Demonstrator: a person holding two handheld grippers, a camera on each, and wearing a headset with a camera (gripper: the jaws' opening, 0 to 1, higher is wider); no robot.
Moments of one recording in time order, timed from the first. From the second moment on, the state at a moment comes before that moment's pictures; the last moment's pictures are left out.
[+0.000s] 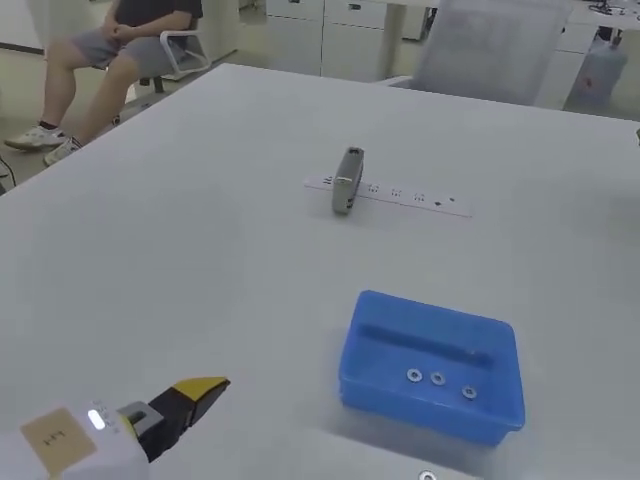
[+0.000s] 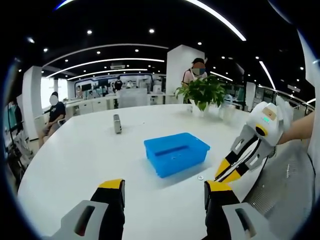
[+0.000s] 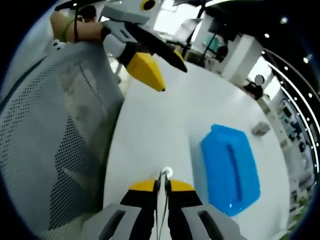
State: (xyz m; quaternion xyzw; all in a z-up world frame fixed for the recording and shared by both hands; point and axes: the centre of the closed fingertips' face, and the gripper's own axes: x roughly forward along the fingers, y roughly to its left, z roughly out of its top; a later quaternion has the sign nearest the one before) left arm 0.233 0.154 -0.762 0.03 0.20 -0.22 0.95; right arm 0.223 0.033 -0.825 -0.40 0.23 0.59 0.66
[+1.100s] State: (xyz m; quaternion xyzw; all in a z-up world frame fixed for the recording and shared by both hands) left arm 0.233 0.156 -0.760 0.03 0.20 -0.21 0.96; right arm 0.355 0.065 -0.817 -0.32 0.28 0.57 0.71
